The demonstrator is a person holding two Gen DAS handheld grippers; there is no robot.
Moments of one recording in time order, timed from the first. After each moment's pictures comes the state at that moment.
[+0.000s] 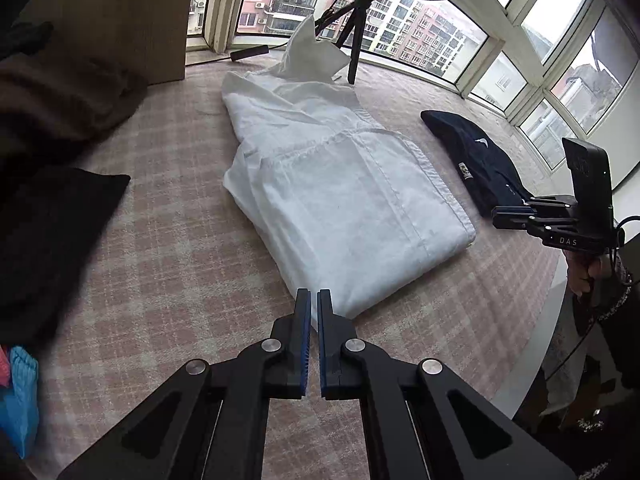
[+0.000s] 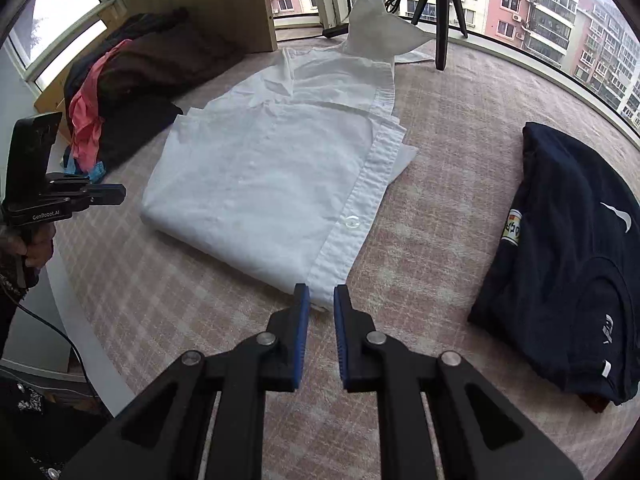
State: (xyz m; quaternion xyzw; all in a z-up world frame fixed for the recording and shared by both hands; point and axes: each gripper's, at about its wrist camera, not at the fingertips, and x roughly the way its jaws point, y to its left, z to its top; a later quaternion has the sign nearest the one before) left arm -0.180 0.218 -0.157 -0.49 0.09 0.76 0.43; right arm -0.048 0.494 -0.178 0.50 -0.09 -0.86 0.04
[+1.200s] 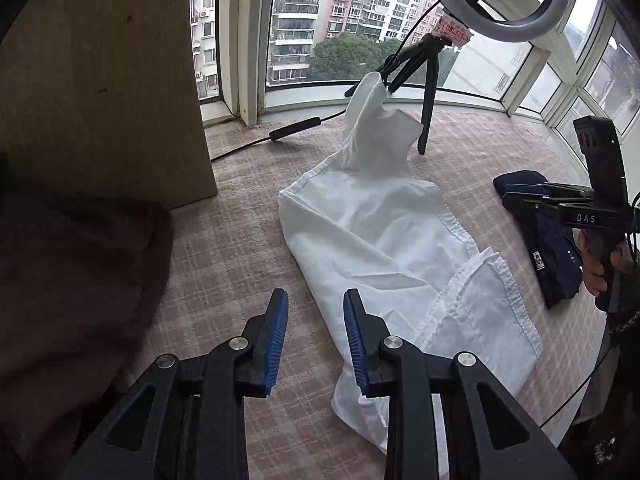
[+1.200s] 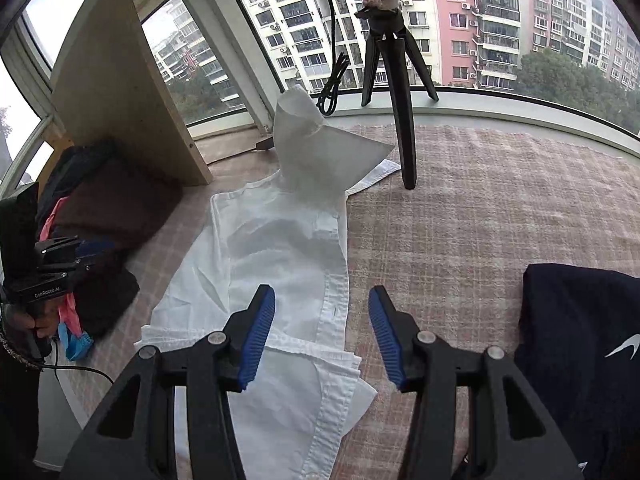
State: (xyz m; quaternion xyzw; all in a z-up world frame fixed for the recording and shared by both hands) left arm -0.365 0.321 -0.152 -0.50 0.16 0.76 0.39; right arm -0.247 0.575 -0.172 0.48 -0.17 -0.86 -0.03
